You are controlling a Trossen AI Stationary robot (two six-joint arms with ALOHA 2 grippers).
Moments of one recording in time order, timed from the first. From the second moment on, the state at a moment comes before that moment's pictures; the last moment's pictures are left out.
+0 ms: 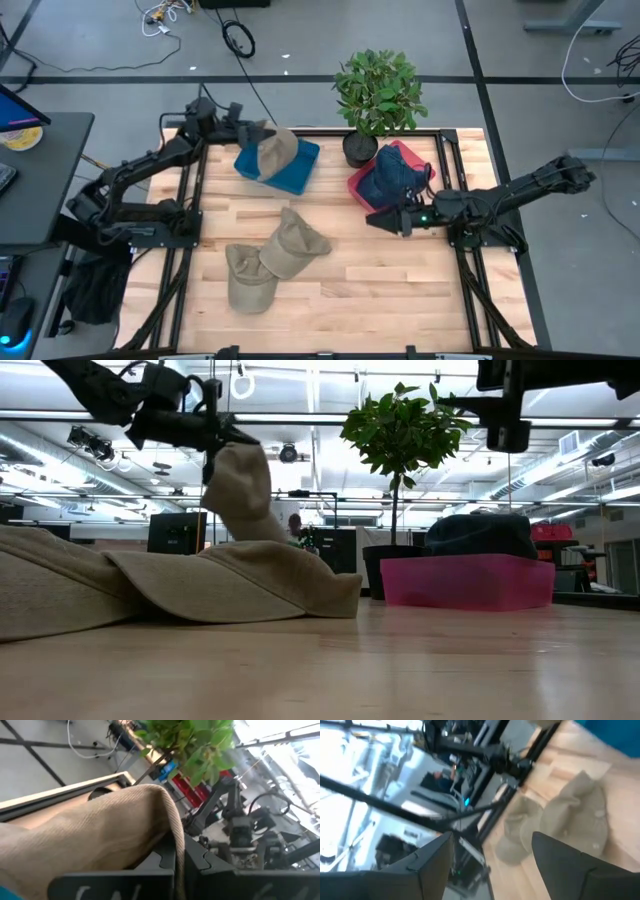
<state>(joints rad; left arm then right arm) 0.89 1.16 0.69 0.36 0.73 -0.72 0.26 0.92 0.50 0.32 0.23 1.09</state>
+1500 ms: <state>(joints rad) 0.91 1.58 0.85 0.32 0.93 -0.61 0.16 0.92 0.50 0.33 0.25 1.12</state>
